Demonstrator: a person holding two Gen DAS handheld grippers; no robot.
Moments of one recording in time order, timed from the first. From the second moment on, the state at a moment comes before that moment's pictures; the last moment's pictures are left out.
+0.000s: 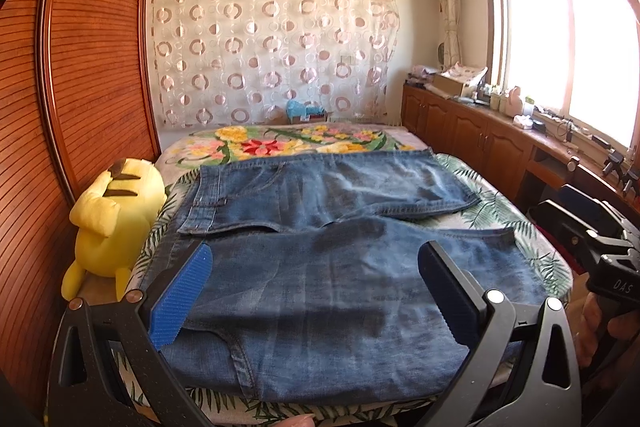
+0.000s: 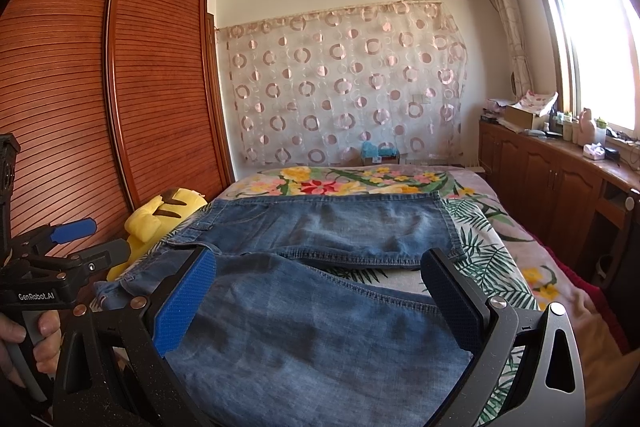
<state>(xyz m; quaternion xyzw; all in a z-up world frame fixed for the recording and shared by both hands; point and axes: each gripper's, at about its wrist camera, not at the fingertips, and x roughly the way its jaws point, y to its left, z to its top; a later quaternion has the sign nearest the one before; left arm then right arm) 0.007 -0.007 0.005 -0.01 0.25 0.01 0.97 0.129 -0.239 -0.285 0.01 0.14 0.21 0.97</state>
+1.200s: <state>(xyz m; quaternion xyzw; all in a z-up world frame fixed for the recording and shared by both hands) -0.003 0.120 -0.080 -0.07 0.33 0.10 0.94 0.150 -0.245 -0.321 -0.05 0.27 0.17 0.95</state>
